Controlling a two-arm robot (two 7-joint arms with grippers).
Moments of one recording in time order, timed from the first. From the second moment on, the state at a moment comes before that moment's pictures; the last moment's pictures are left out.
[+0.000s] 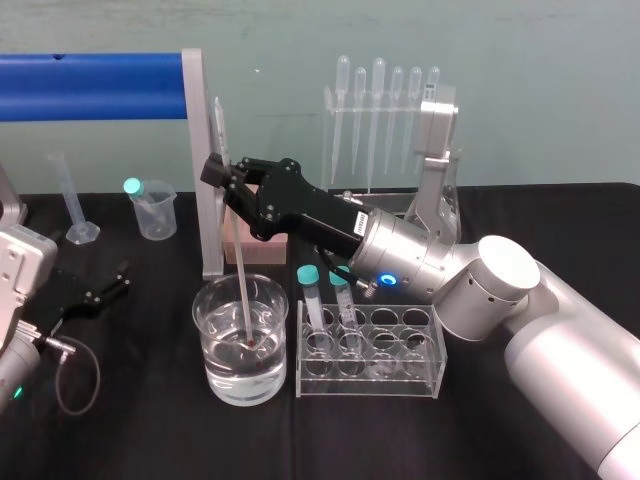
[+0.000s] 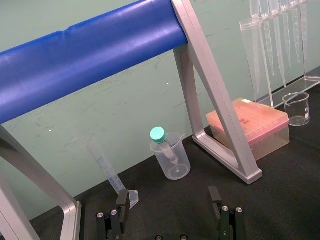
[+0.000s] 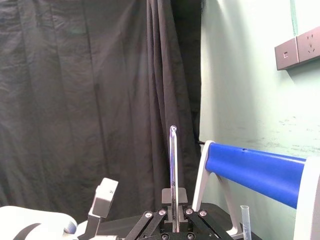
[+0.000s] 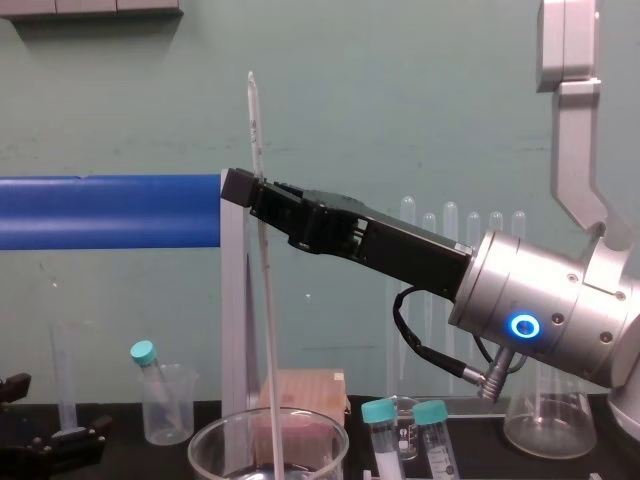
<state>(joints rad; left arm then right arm) -0.20 0.60 0.45 -1.41 -0.25 -0.12 0.03 0.60 0.22 -0.60 -1.13 0.76 -0.22 0.89</state>
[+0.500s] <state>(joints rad) -0.20 0.60 0.45 -1.41 -0.25 -0.12 0.03 0.60 0.22 -0.60 -1.13 0.76 -0.22 0.89</state>
